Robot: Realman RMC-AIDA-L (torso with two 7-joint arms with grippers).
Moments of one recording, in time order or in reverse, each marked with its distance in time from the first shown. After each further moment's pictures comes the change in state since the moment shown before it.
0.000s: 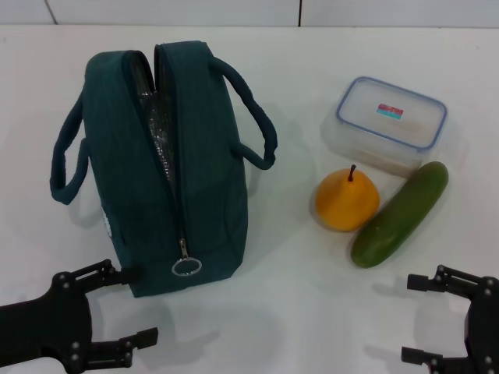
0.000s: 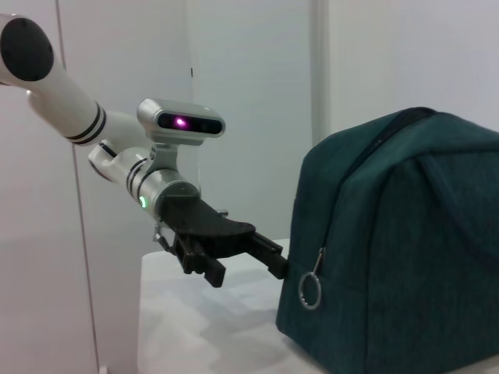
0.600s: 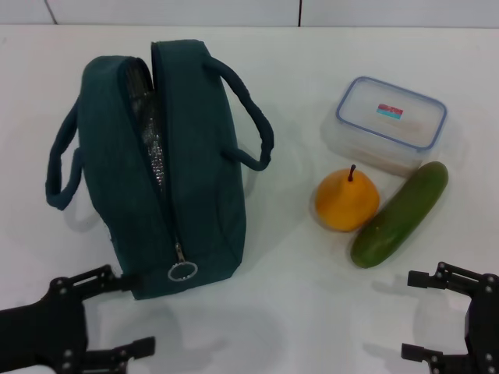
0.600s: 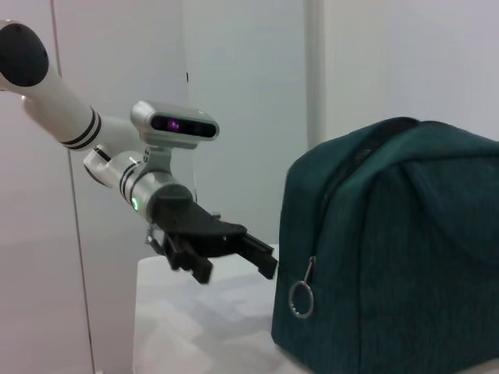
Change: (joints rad) left arm 0.000 0.006 -0.001 0.001 -0.002 0.049 -0.036; right arm 0.002 0.003 0.015 0.000 -0.002 -0.006 0.000
